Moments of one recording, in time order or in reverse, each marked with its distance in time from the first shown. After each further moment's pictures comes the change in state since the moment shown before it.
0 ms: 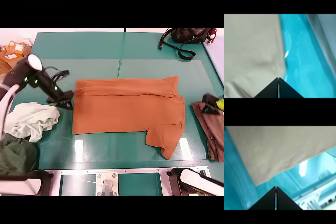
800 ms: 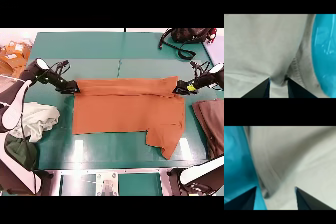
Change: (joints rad) left arm 0.083 -0.404 0.306 -0.116 0.309 0.233; right arm 0.156 -0.605 0.441 0.275 -0.220 -0.329
